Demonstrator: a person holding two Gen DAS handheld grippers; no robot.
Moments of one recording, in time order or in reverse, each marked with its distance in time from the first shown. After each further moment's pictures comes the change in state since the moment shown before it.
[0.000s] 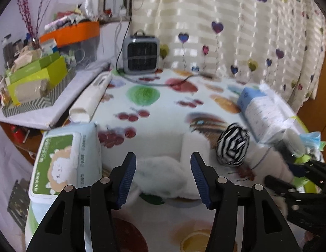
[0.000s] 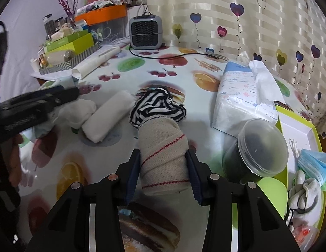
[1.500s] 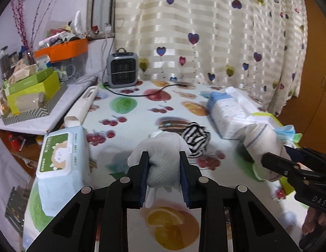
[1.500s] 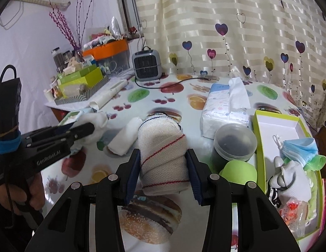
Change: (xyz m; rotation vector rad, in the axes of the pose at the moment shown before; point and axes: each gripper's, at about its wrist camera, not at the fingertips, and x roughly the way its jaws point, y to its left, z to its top) left arm -0.070 -0.042 -0.020 0.053 -0.100 -0.097; right arm -0.076 -0.015 -0.017 0.108 -0.187 0.077
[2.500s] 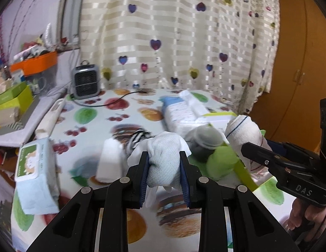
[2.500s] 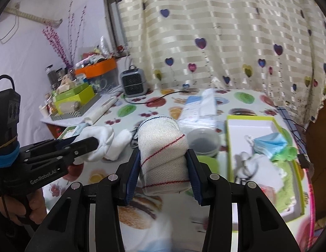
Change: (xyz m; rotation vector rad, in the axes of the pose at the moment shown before) left arm -0.028 -0.063 0.005 0.078 -0.032 -0.181; right arm -0.056 -0.028 -0.009 0.066 -0.100 -0.071
